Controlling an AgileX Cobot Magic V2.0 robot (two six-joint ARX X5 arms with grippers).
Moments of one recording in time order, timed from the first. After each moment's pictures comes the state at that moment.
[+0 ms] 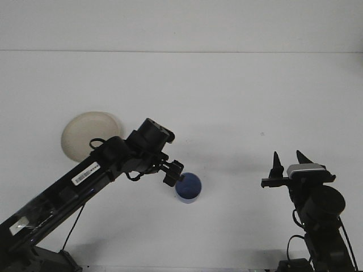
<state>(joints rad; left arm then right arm) -0.76 1.57 1.56 -0.93 0.08 -0.18 0.10 0.57 0.57 -0.19 0.00 0.03</state>
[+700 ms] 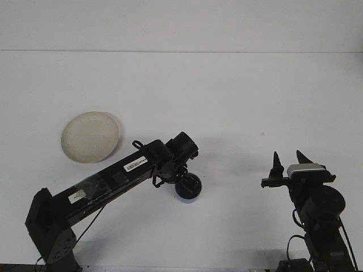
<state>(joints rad) -0.83 1.83 1.56 -0.91 0.08 -0.17 0.10 0.57 0.57 -0.19 0.00 0.03</state>
